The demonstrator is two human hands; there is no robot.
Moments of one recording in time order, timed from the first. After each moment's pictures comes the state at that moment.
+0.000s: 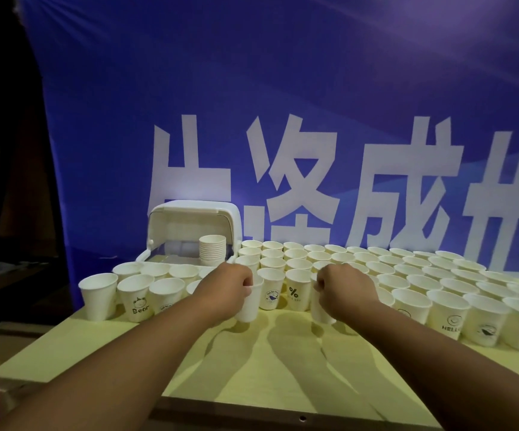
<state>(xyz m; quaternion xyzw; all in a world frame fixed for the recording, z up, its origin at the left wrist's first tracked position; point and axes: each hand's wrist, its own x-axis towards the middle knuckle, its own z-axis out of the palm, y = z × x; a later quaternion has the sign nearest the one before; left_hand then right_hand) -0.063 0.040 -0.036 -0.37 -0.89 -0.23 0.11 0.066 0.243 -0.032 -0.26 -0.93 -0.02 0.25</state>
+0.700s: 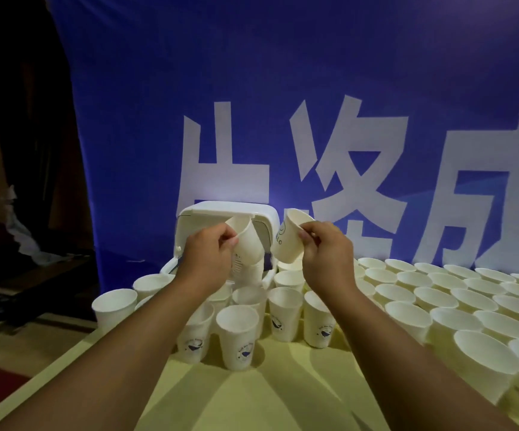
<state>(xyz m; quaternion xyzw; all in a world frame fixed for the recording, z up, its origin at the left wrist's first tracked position) -0.178 0.008 0.003 -0.27 -0.82 -0.45 0.24 -0.097 0.197 -0.001 -0.08 -0.80 0.30 0.51</state>
